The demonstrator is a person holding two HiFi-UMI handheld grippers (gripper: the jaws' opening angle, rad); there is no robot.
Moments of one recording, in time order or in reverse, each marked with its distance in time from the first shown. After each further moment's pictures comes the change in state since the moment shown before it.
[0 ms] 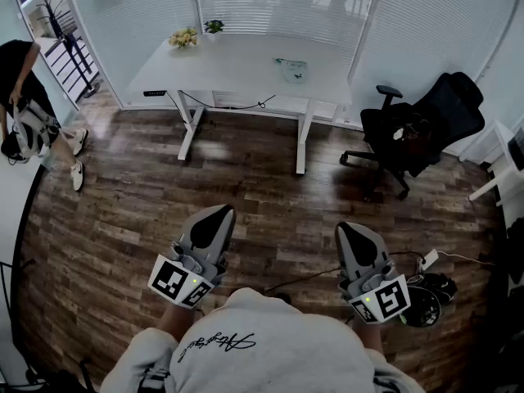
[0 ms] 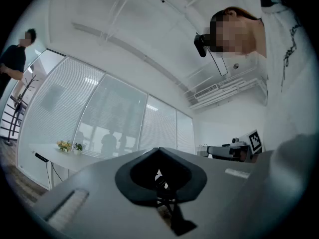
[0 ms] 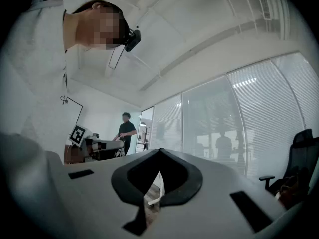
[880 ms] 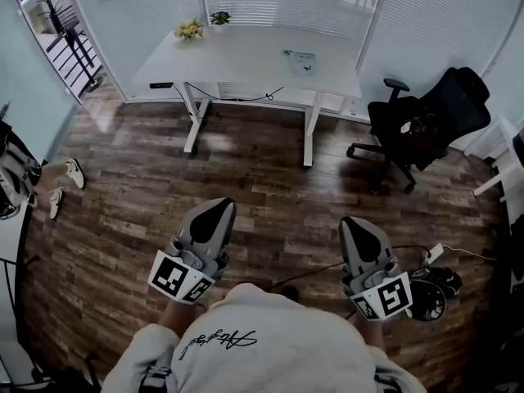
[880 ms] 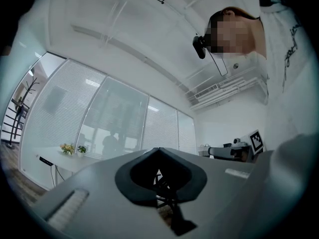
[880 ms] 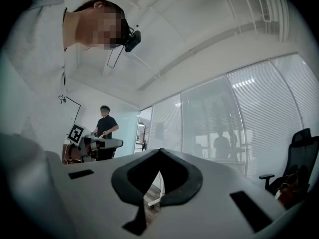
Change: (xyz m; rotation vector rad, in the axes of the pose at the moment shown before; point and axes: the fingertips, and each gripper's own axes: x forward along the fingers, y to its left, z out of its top) left arm -0.021 0.022 0.009 0.016 -0.007 0.014; right arm 0.017 0.022 -0.003 0.002 0.000 -0.021
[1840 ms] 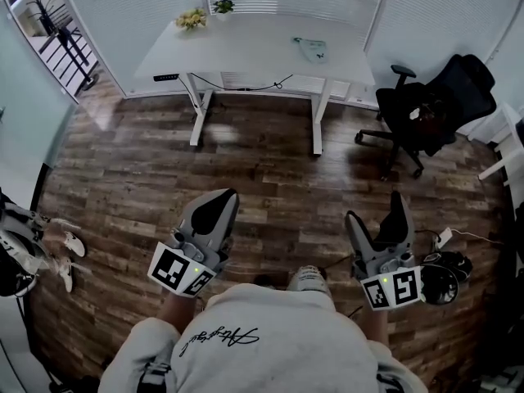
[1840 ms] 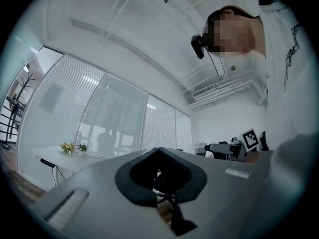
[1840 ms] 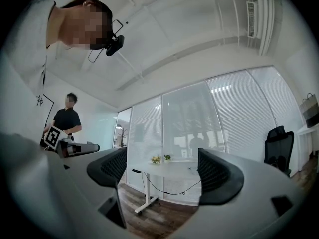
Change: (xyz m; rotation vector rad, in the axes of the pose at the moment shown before) left arm -0.033 0.070 0.001 -0.006 0.029 -0.059; right arm 0.039 0.005 -0.010 0.060 -0.029 -0.288
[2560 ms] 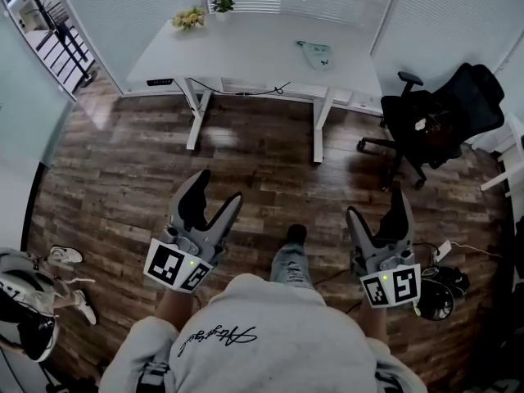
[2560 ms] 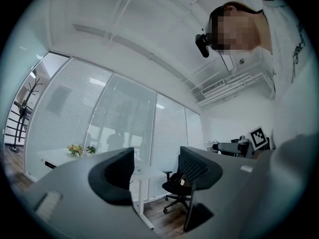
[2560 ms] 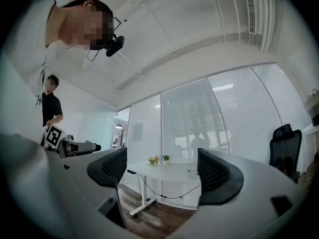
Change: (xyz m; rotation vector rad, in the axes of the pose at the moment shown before) left arm 0.067 0.069 -0.022 0.018 0.005 0.104; right arm 0.079 -0.054 -0.023 -0.008 -0.003 0.017
